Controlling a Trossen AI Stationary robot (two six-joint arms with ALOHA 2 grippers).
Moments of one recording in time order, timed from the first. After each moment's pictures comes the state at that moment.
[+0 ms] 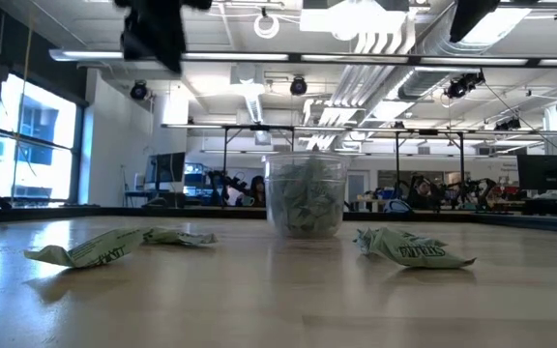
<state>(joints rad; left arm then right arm) -0.17 1.38 1.23 -0.88 -0.04 -0.67 0.01 1.17 1.46 -1.46 0.36 0.38</state>
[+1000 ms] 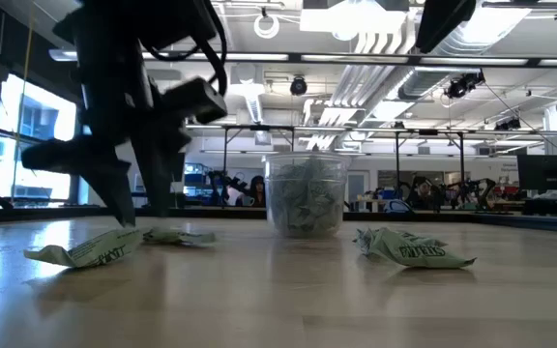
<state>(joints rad) -0.24 1.64 0.89 -0.44 0.01 -1.61 0.07 1.32 1.46 -1.34 0.41 0.49</state>
